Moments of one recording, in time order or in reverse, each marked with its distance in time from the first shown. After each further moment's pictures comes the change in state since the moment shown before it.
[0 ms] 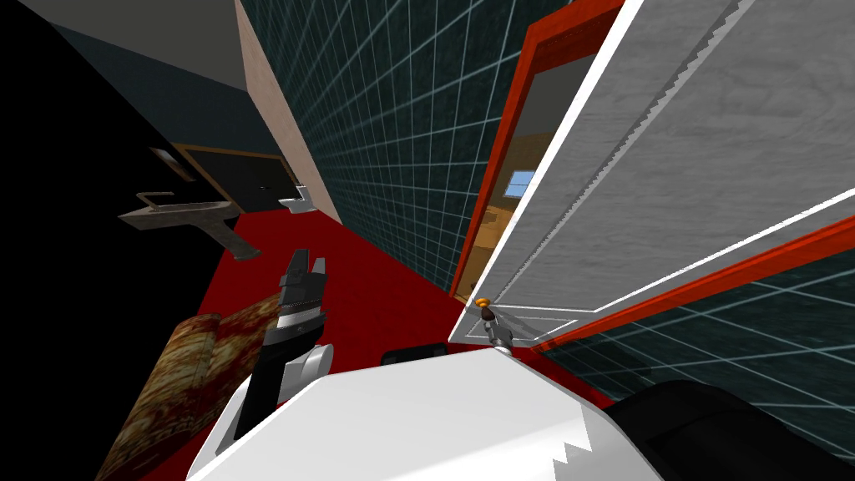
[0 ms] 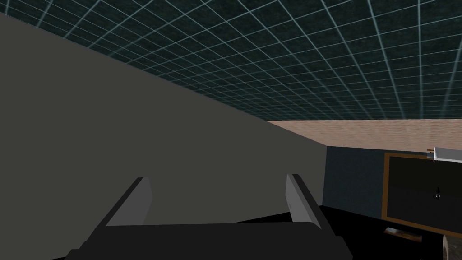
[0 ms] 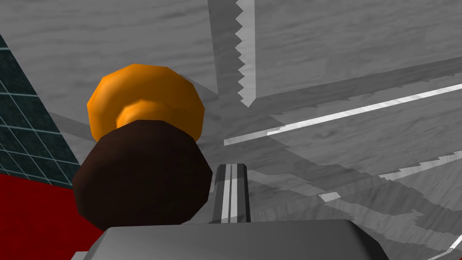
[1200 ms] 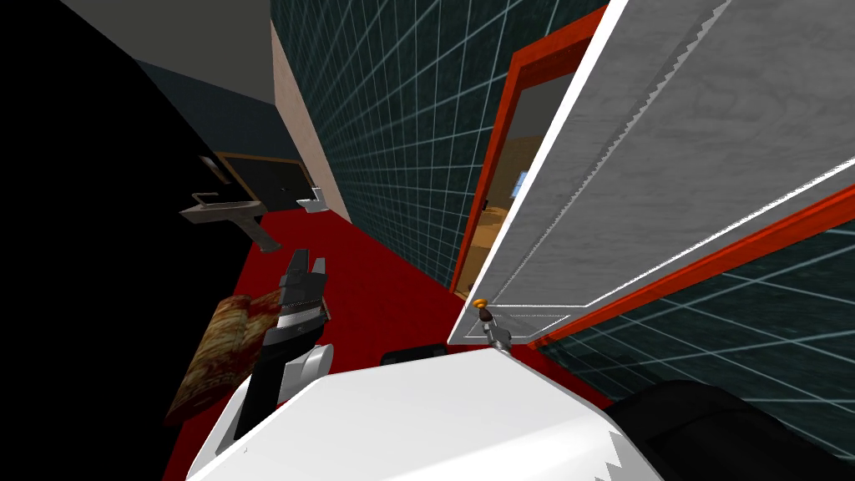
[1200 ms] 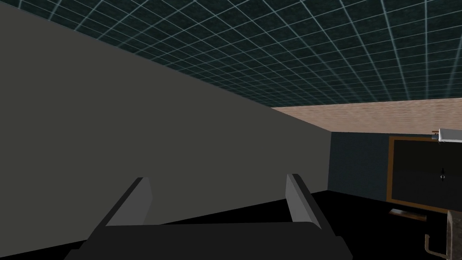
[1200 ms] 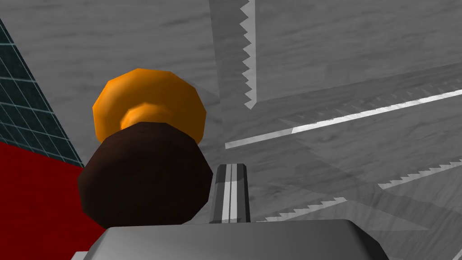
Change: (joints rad) arm 0.005 -0.024 0.047 0.017 0.036 -0.045 -0.034
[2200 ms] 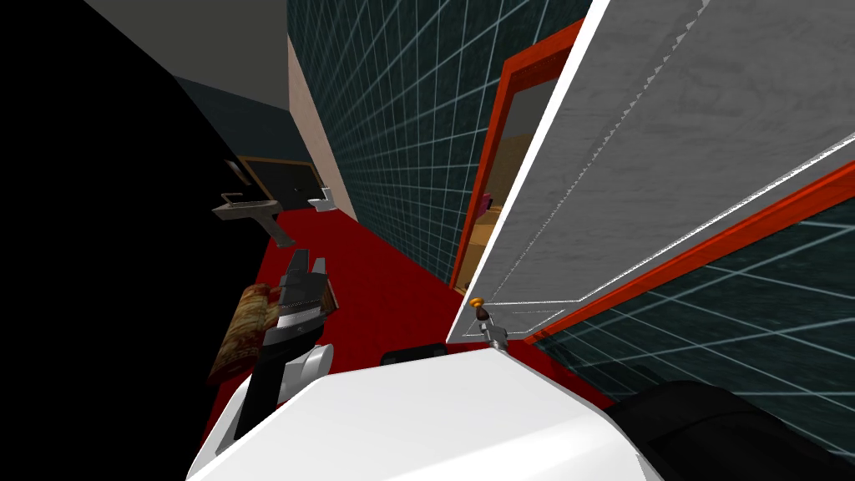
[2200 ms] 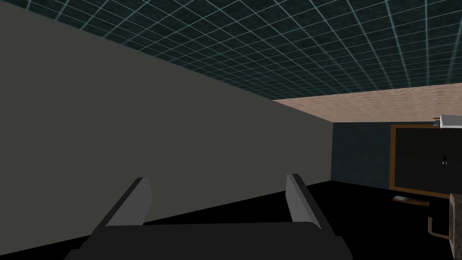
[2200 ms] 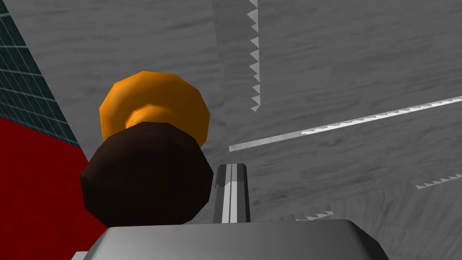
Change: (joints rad) arm -0.022 -0.017 0.051 0.030 0.039 -0.058 -0.038
